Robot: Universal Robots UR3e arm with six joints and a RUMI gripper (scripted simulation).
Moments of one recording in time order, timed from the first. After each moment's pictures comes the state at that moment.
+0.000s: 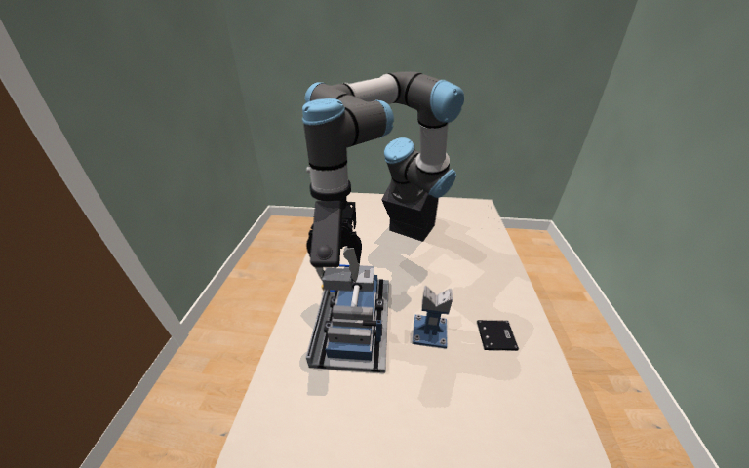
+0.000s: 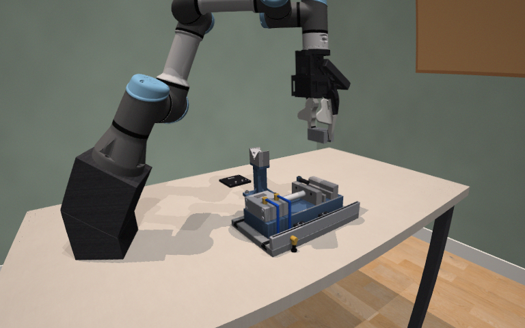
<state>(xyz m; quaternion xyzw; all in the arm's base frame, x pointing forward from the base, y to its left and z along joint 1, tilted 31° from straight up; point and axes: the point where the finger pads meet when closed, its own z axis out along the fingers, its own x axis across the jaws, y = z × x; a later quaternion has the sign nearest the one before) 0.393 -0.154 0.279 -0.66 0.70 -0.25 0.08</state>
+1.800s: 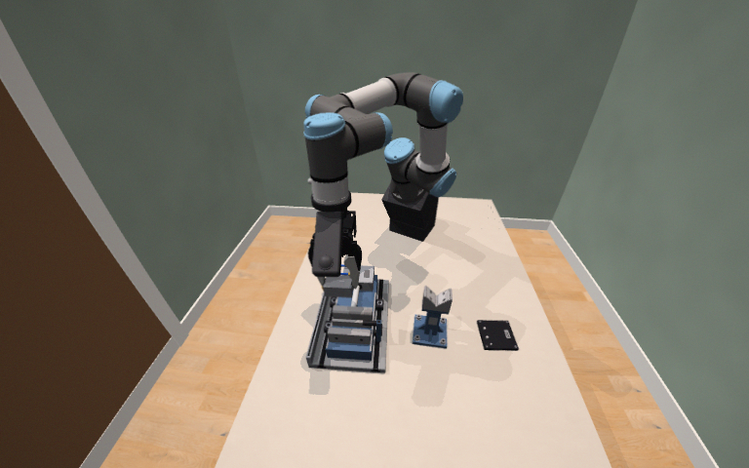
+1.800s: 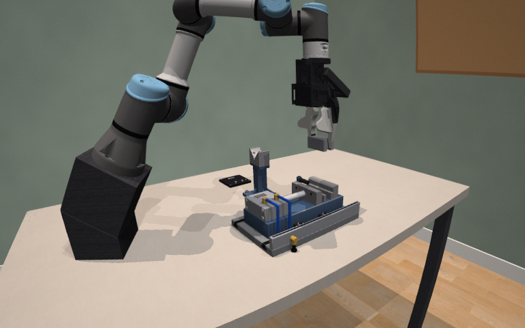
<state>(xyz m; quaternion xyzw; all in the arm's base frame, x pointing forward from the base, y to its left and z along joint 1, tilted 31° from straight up) 0.402 -0.159 0.260 -0.66 0.70 -0.25 0.08</state>
